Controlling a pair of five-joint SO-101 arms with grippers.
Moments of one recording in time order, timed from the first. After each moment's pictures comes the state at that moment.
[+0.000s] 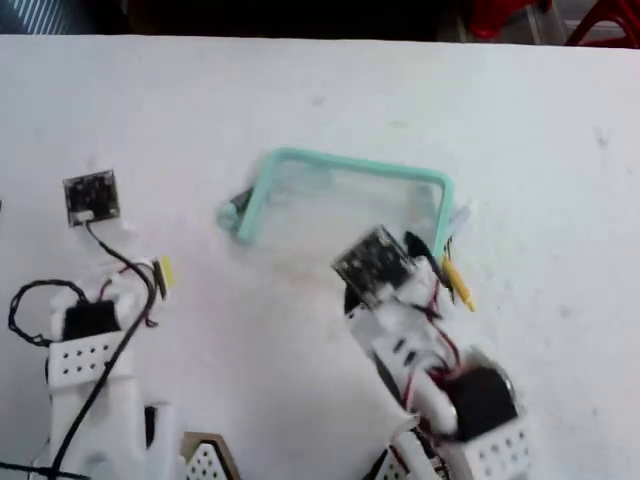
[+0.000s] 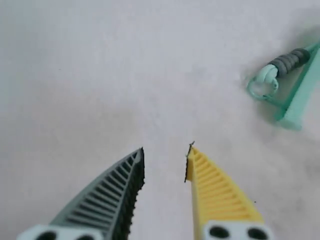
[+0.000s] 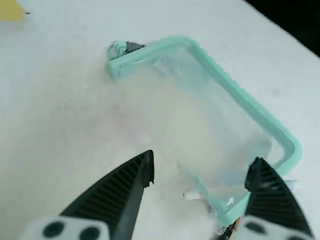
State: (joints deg) left arm -18.1 -51.9 67.5 48.9 4.1; right arm -28.8 -69.7 49.1 71.8 22.0
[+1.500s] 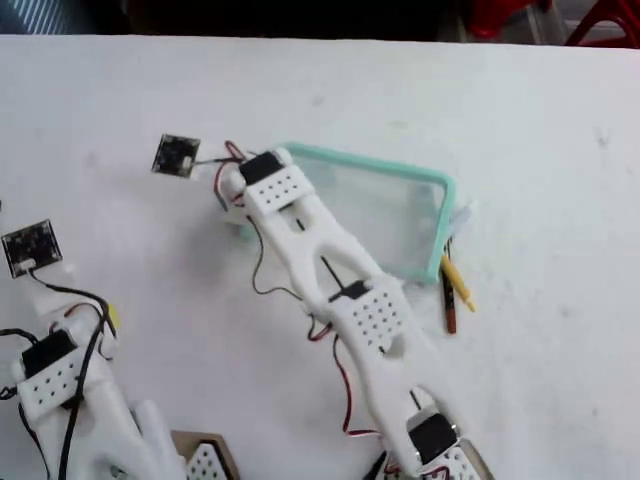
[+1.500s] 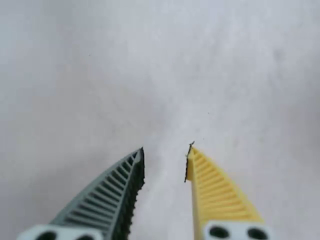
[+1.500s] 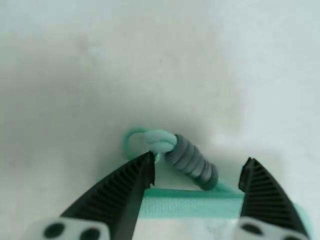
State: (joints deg) left arm -42.0 -52.4 75.7 48.5 -7.3; right arm -37.0 56.7 -50.6 66.0 46.4
